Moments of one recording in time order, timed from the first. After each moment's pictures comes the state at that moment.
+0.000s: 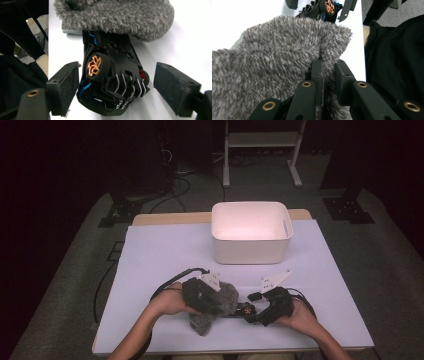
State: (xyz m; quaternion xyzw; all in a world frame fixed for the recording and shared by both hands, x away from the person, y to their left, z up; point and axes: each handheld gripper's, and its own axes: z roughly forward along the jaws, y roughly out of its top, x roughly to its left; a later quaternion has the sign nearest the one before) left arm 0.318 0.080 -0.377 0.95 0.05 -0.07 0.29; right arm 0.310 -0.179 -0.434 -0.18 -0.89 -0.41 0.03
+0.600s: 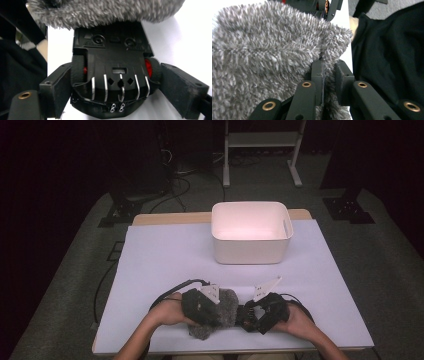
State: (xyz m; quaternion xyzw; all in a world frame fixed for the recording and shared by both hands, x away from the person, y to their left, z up) left arm 0.299 0.082 -0.397 0.96 0.03 -0.10 0.28; right arm 0.302 -0.166 -0.451 -0.16 -0.91 -0.37 0.05
